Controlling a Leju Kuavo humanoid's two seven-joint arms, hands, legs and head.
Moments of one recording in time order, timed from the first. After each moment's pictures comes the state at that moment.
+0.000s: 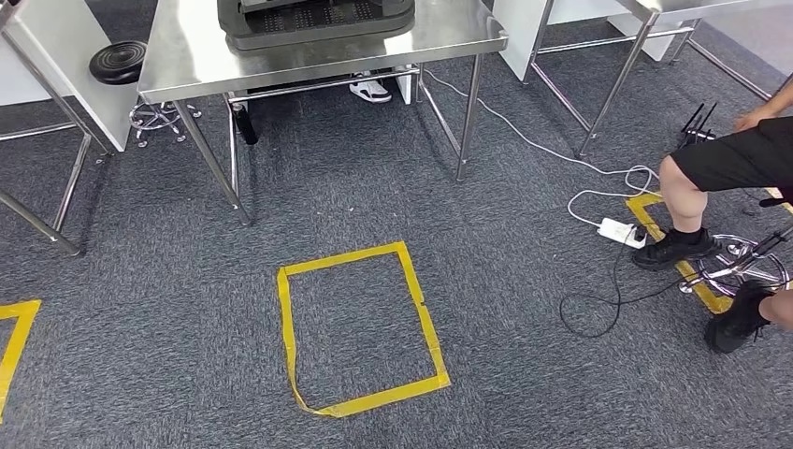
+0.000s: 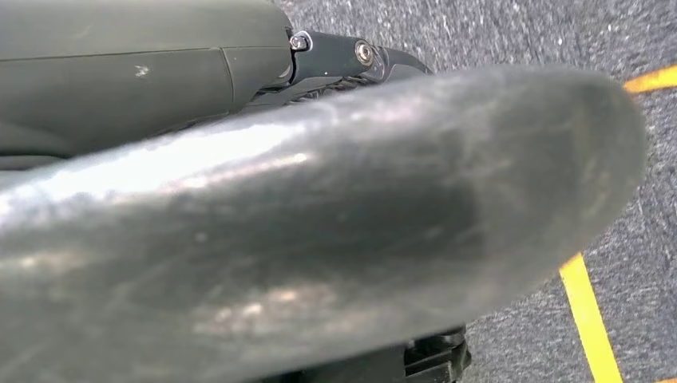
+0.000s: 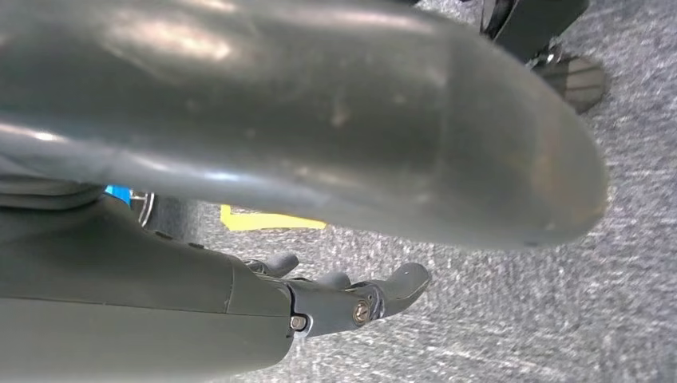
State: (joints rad) left arm -0.06 -0.15 1.16 -0.23 -1.18 0.15 -0.42; right arm -0.03 0.15 -0.99 -0.24 1.13 -0.12 0.07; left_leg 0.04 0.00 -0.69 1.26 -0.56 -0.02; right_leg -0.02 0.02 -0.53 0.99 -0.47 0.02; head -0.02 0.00
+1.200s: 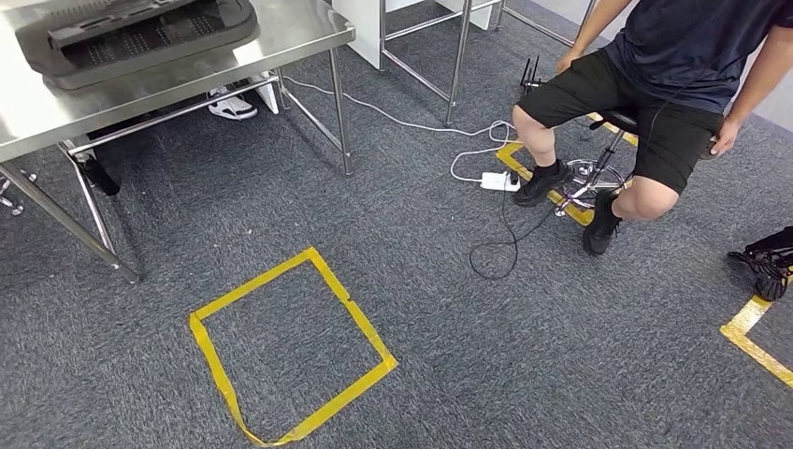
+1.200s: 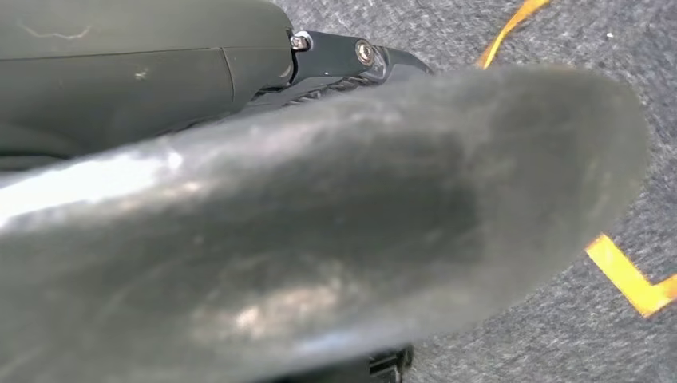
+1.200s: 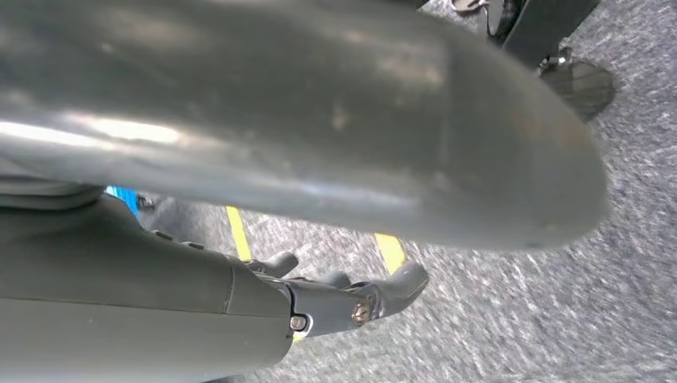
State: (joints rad) left arm -0.06 -0.15 1.17 -0.23 -1.18 0.15 -0.42; right arm -0.03 0.15 -1.01 -0.24 1.14 -0.12 0.08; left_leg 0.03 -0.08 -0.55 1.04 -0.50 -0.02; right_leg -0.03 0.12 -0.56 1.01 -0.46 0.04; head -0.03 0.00
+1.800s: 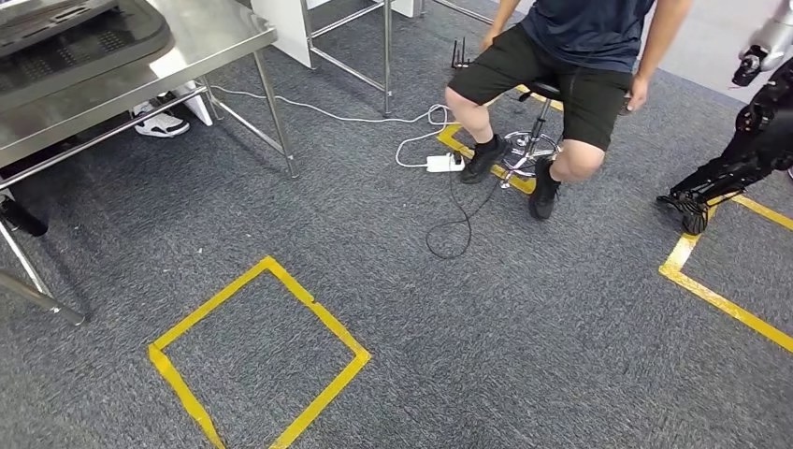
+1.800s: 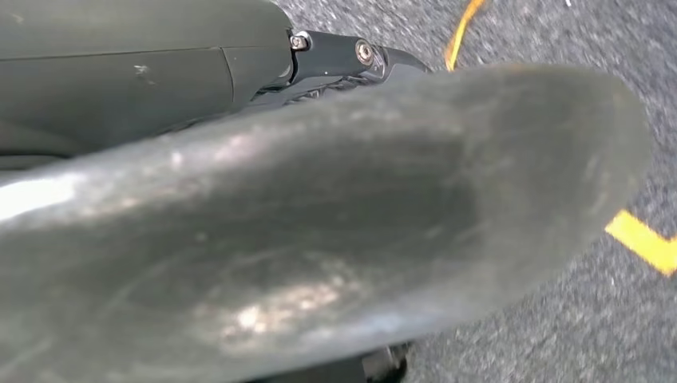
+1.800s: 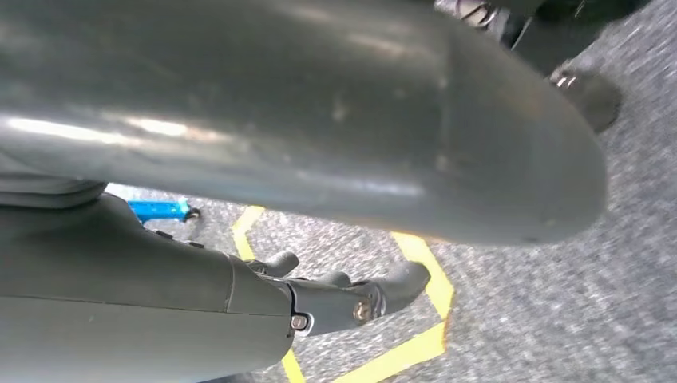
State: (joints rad) left arm -0.06 -0.15 1.17 -0.23 -1.18 0.15 -0.43; right arm -0.03 0.15 -1.01 -0.23 1.15 -0.12 0.08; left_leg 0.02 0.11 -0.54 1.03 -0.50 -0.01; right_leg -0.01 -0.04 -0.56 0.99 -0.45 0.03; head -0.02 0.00
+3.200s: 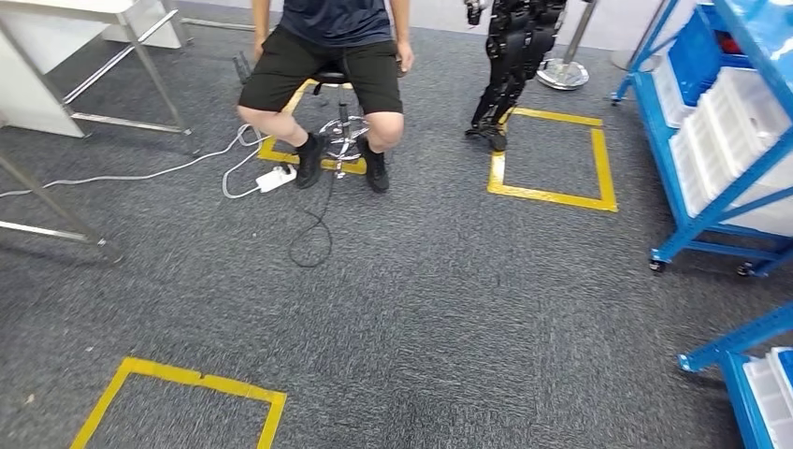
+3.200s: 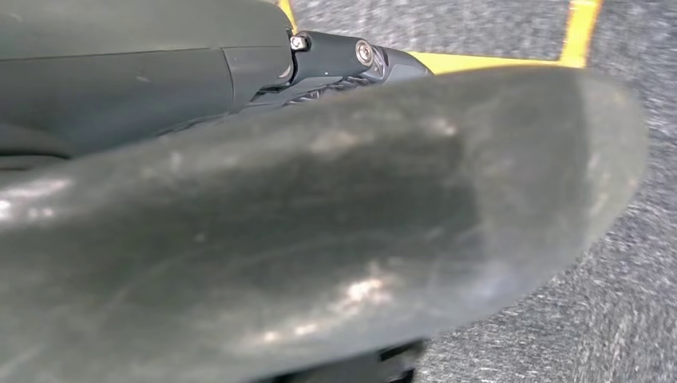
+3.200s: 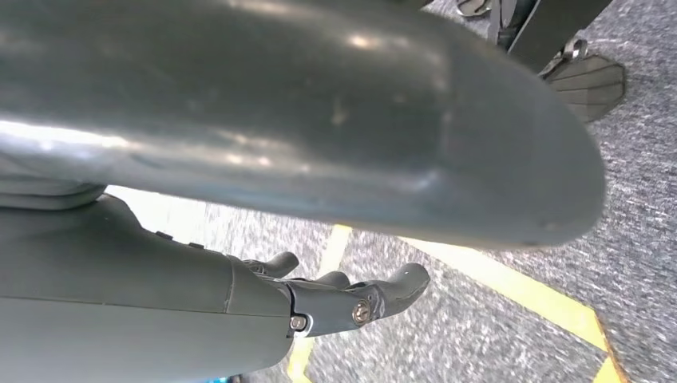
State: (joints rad) left arm -0.05 -0.14 1.17 -0.23 -1.19 0.14 -0.44; right arm -0.03 0.16 -1.01 -0.23 1.16 -0.11 0.08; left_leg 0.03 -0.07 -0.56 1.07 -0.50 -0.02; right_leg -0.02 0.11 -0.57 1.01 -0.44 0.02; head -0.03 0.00
